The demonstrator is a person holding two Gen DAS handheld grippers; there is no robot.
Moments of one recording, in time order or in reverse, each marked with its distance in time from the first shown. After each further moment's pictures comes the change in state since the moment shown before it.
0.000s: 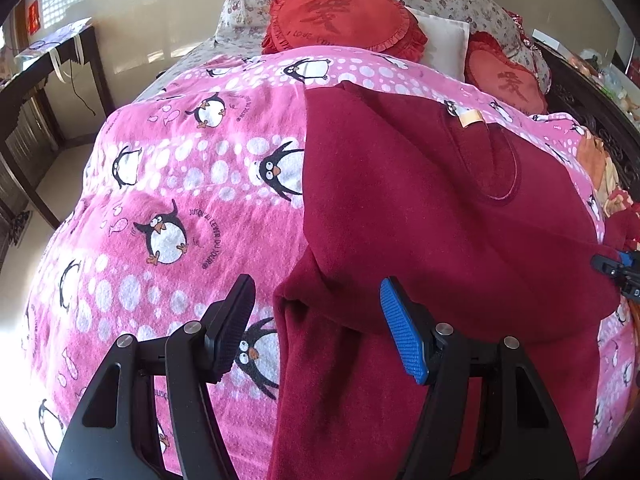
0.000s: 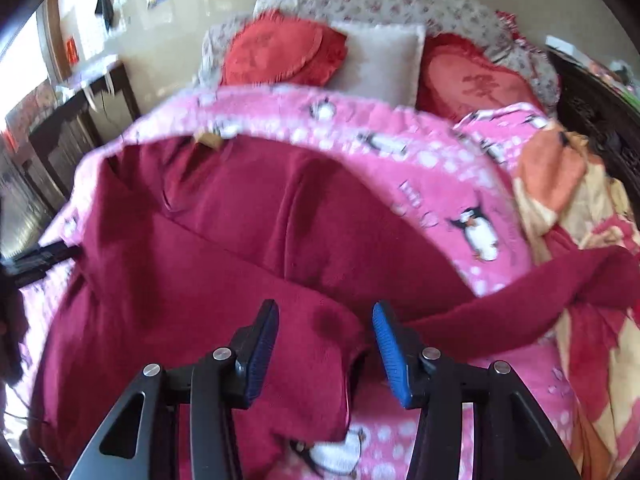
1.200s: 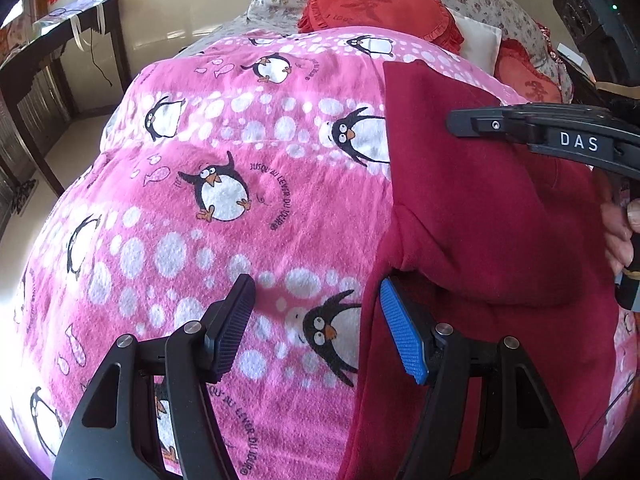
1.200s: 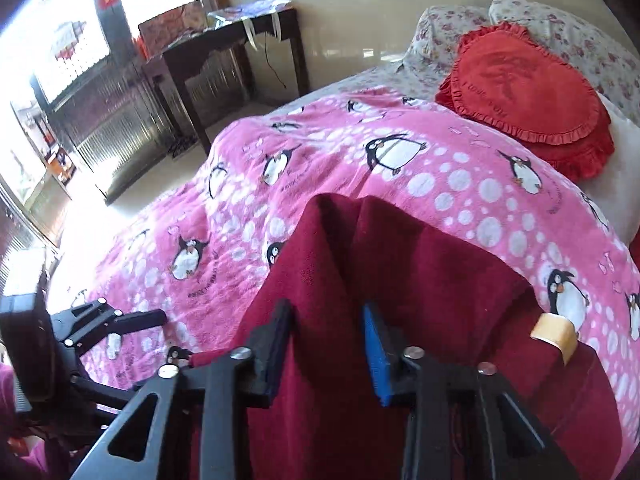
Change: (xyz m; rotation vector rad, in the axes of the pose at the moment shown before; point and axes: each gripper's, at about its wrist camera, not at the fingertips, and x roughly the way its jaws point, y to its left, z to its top) left arm 0.016 0.050 -0.021 -0.091 0.032 0.004; right arm 0.082 0.246 0.142 -0.440 -0.046 0.406
